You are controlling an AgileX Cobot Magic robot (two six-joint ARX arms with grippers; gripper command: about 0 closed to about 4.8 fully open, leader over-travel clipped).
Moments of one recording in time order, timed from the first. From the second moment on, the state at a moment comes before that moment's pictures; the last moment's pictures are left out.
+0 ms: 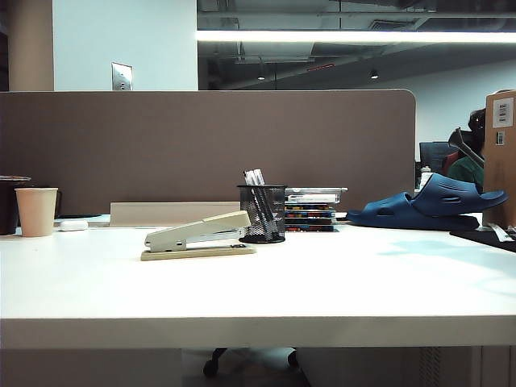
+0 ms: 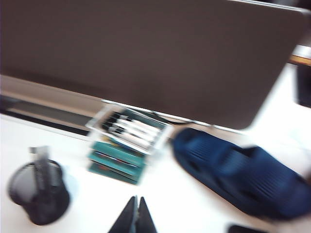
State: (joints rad) left arm -0.04 0.00 0.03 -0.18 0.25 0.10; right arm 0.11 1.60 1.74 -0.41 -0.13 -0.11
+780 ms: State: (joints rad) left arm -0.04 0.00 0.03 -0.18 0.09 0.10; right arm -0.09 1.15 1.47 -0.57 -0.11 -0.11
